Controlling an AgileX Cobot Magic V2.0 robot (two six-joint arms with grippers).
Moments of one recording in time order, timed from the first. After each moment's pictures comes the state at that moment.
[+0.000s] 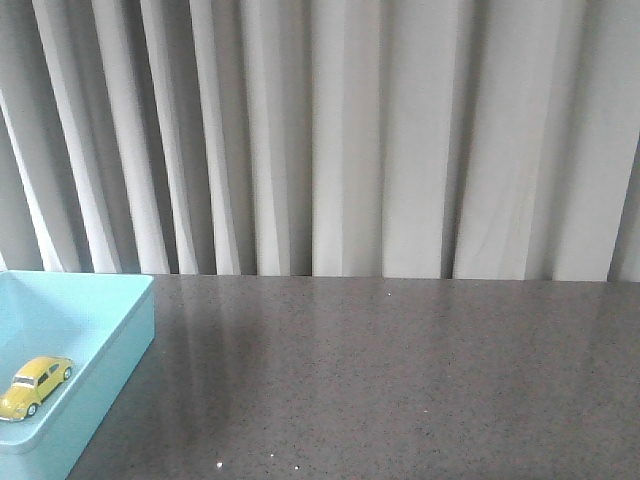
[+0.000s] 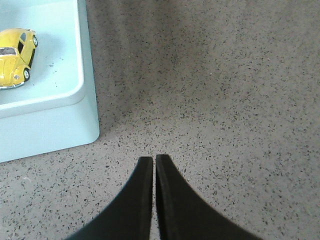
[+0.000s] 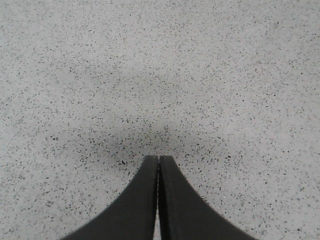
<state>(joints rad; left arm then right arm) -0.22 0.79 -0.60 0.00 0.53 -0.03 0.03 0.85 -0.77 0.06 0.81 -0.09</state>
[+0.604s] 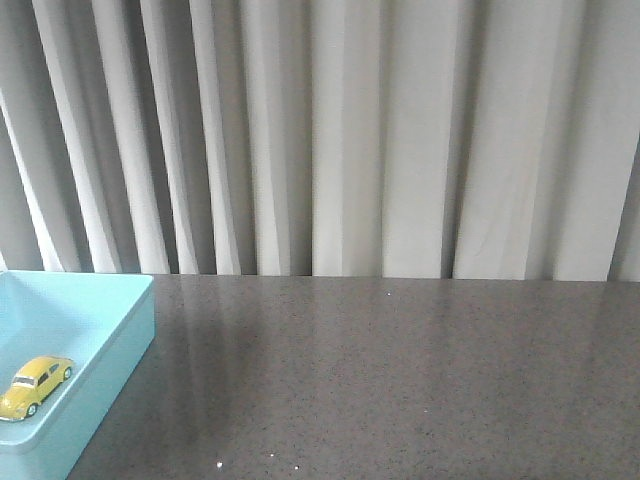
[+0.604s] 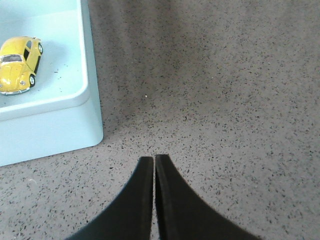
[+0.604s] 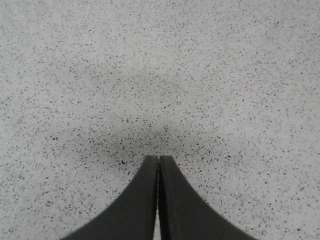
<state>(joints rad) -0.22 0.73 -0.56 0.02 0.50 -0.03 0.03 0.85 -0.77 0.06 0.81 -0.09</state>
